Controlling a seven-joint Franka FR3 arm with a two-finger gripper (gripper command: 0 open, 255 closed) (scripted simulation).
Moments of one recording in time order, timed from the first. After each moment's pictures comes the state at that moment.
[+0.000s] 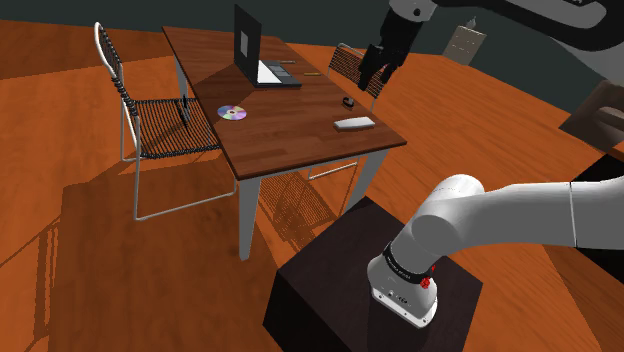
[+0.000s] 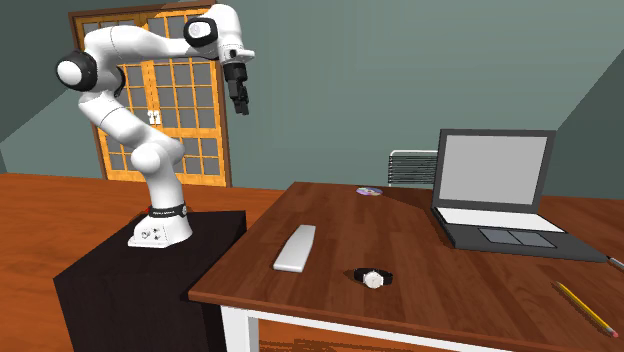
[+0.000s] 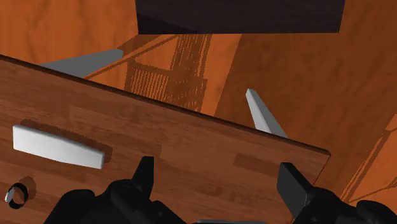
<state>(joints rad) -0.01 -0.82 -0.04 -2.28 -0.12 1.59 0.02</state>
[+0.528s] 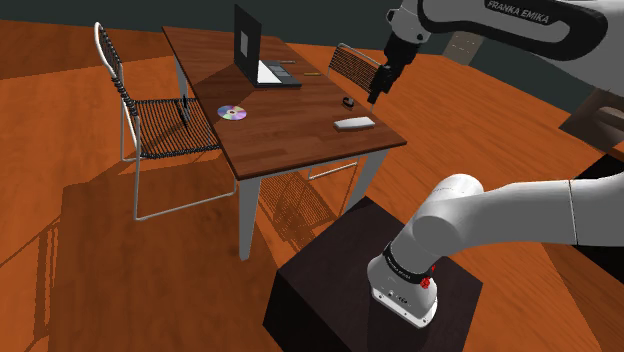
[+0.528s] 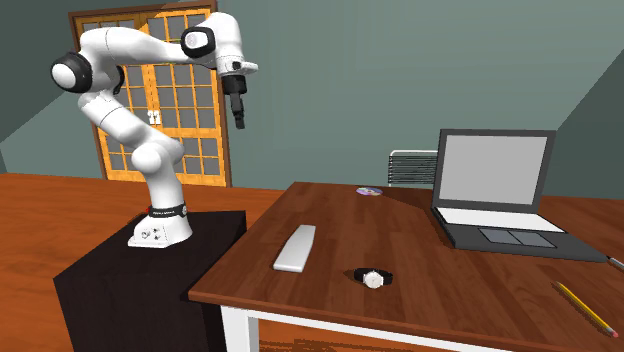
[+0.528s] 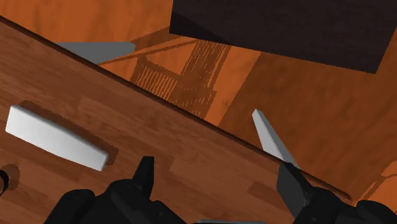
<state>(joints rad) 0.01 -0.81 -0.21 -2.37 -0.22 1.68 -0.26</state>
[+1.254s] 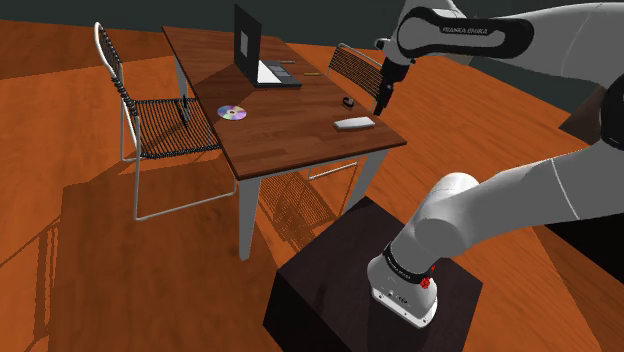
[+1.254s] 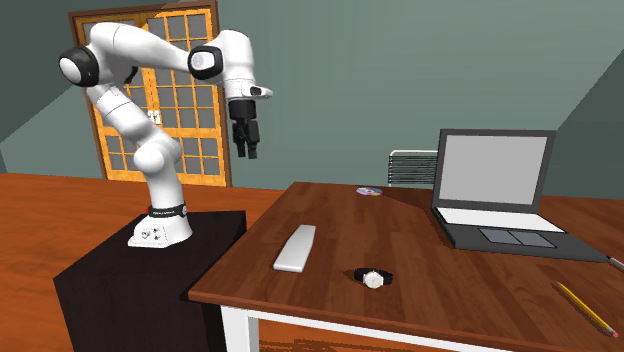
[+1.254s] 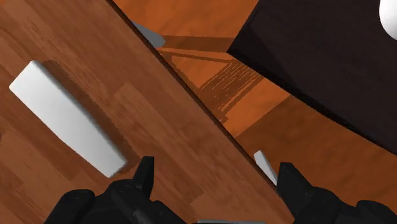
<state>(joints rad) 0.08 -0.59 -0.52 -2.36 -0.37 1.88 -0.76</state>
